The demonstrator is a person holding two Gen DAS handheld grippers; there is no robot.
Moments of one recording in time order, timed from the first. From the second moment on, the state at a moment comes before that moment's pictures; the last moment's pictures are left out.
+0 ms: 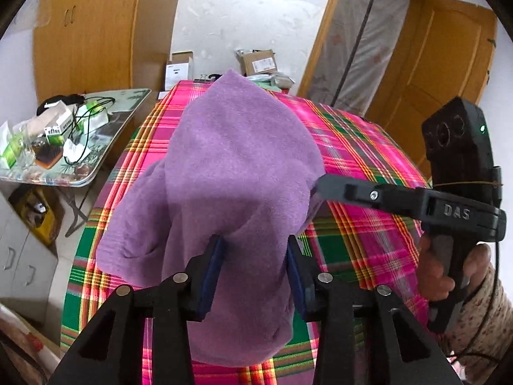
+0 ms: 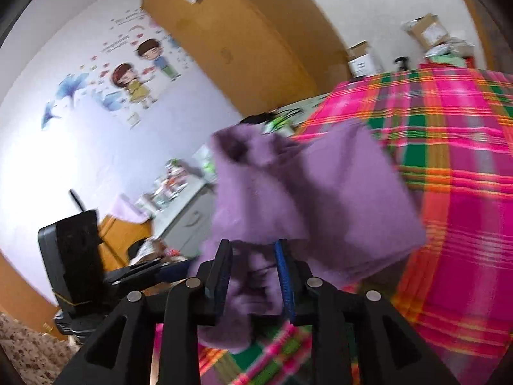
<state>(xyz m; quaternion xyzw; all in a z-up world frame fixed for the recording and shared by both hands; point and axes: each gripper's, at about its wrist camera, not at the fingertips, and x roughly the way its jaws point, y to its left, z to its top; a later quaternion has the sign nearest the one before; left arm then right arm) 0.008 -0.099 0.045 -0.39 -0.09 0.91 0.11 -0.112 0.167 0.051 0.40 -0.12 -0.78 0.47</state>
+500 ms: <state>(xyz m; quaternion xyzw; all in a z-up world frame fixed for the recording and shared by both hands) 0.008 -0.110 0.043 -0.38 -0.13 0.91 0.10 -0.157 0.196 0.020 0.44 -0.10 -0.83 0.33</state>
